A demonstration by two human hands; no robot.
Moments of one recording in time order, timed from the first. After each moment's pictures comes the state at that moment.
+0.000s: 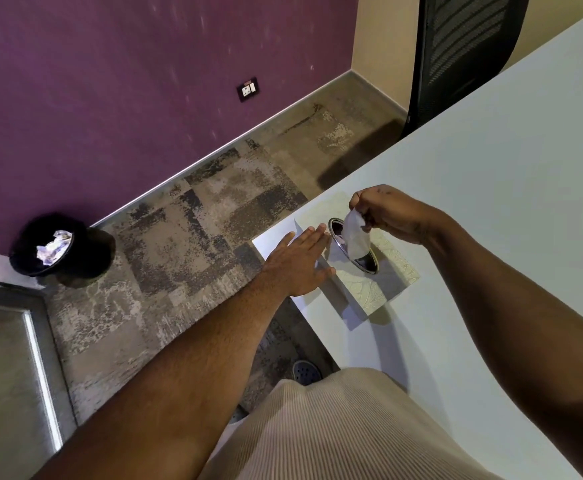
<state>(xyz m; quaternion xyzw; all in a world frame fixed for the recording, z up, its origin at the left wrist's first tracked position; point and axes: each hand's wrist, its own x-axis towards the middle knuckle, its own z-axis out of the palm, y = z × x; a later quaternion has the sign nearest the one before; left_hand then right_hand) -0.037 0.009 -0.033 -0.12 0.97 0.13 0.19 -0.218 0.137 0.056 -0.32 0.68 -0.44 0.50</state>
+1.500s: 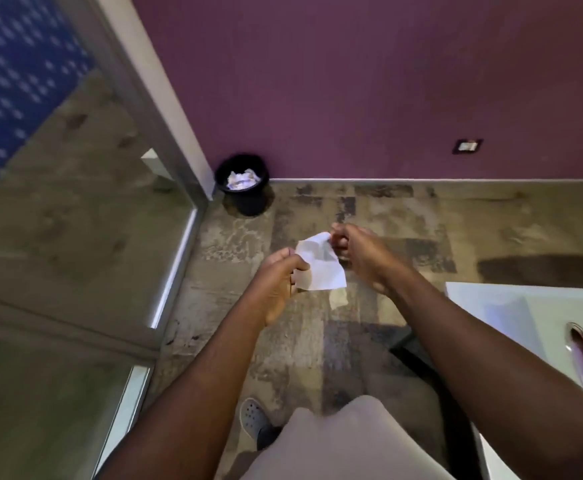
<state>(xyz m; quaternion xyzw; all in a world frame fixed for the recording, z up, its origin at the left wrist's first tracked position) 0.315 -0.055 0.087 -0.53 0.35 0.69 -0.35 0.140 -0.078 0.081 -0.36 0.54 -0.39 0.65</state>
